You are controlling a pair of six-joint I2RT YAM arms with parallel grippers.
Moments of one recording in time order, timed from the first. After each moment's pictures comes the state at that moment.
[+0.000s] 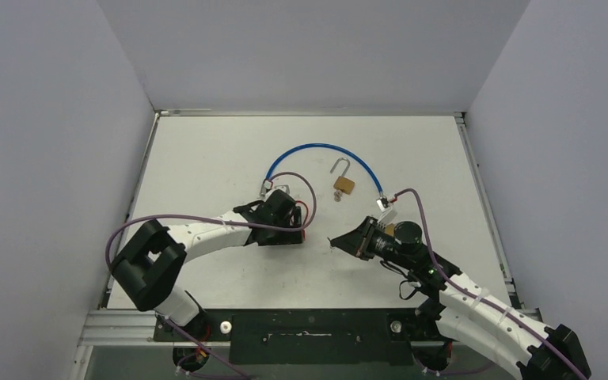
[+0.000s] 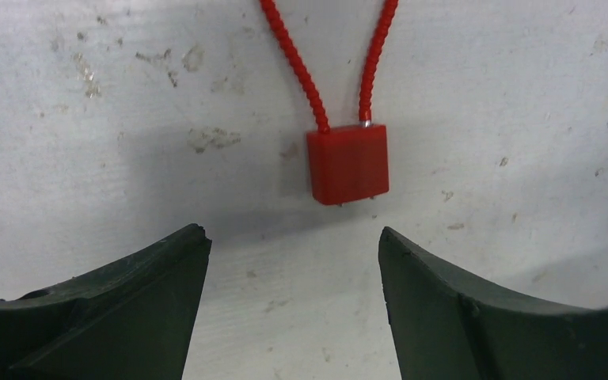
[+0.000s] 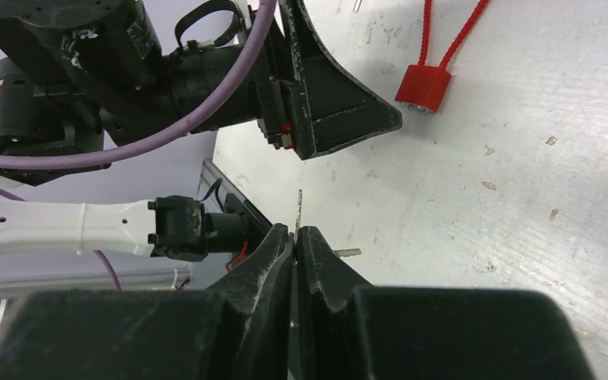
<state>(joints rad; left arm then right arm) -0.80 1.52 0.84 -0.36 -0.13 -0.79 0.67 0.75 0.32 0.12 -0.31 1.00</state>
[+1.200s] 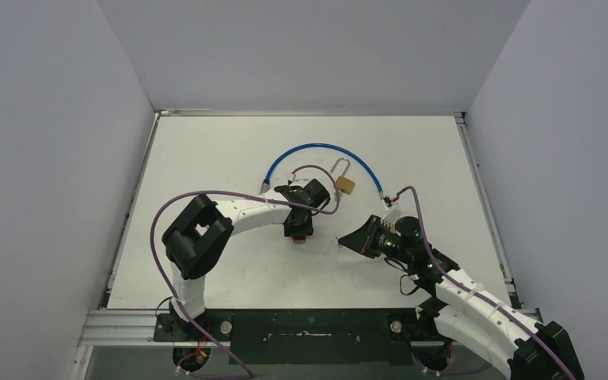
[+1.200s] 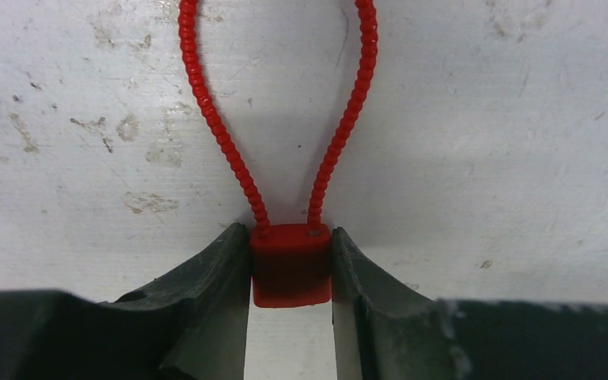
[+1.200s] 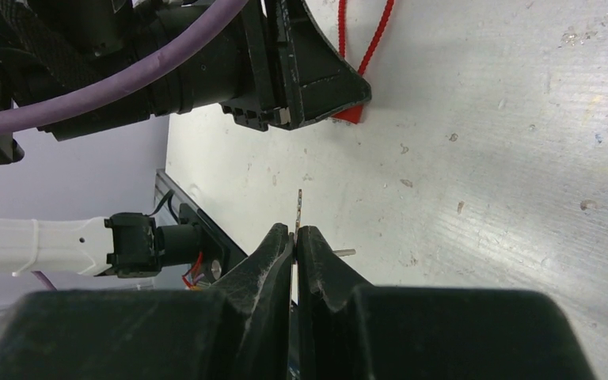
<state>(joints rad) -0.87 1.90 1.27 -0.65 -0.28 -0.88 0.55 0.80 0.30 0.07 -0.34 0.92</state>
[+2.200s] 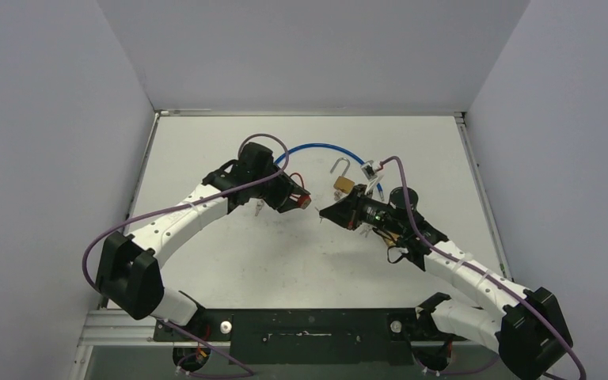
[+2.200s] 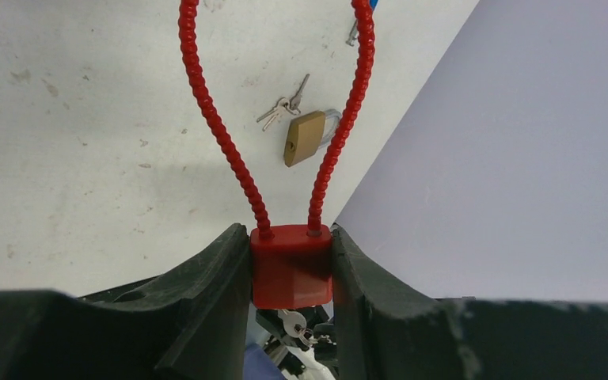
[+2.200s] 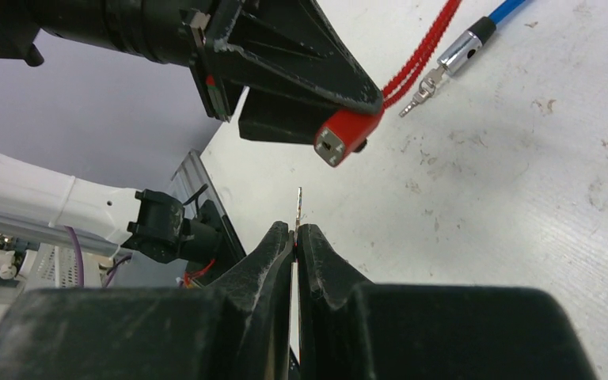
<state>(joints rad) -0.60 1.46 1.18 -0.52 0.24 -1.40 0.56 1.03 0.54 0.32 -0.53 0.67</state>
